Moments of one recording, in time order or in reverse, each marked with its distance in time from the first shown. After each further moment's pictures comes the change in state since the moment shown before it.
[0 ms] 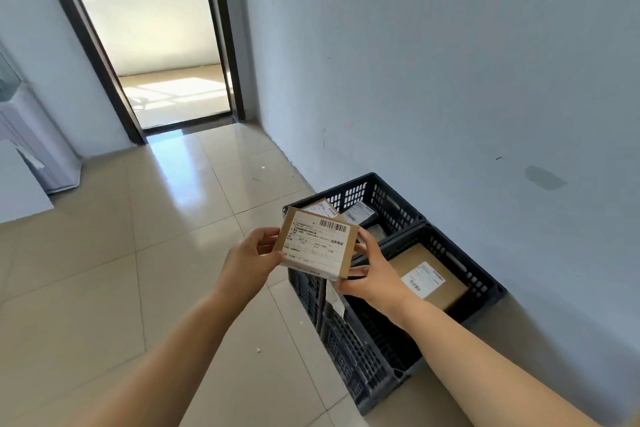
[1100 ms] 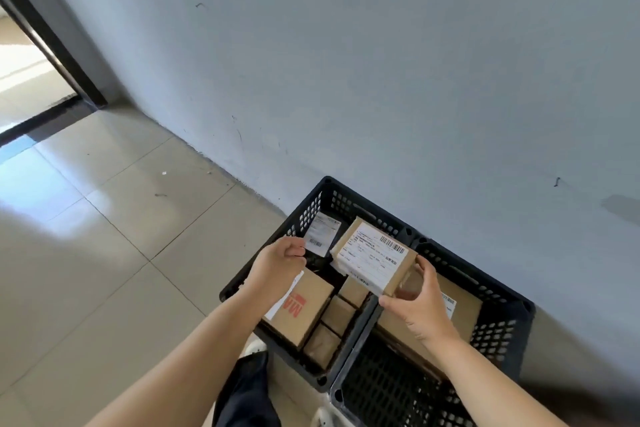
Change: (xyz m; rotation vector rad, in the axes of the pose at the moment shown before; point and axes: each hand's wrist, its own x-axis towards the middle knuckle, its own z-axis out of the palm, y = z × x) left_hand 0.462 0.007 0.168 0.230 -0.552 -0.189; right_hand 0.313 0.092 -0.139 0.118 0.700 0.448
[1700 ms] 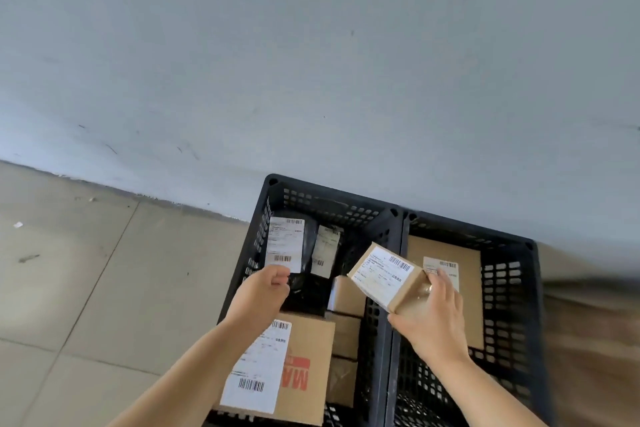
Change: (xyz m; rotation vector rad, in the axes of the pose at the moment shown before) left_hand 0.242 -0.052 0.028 0.412 -0.465 0.025; right_hand 0.114 0.054 0.071 -0.557 0.436 0.345
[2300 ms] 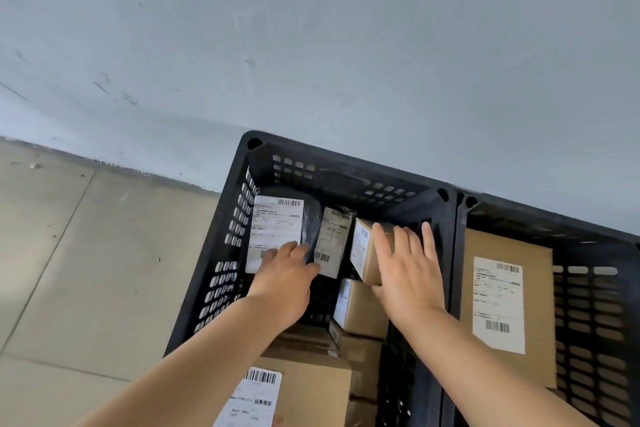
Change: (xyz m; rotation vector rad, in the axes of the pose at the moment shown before) left_hand 0.179 -0.054 0.087 1.026 -0.176 0.394; right_hand 0.145 -0.003 0.164 -0.717 0.029 -0.471
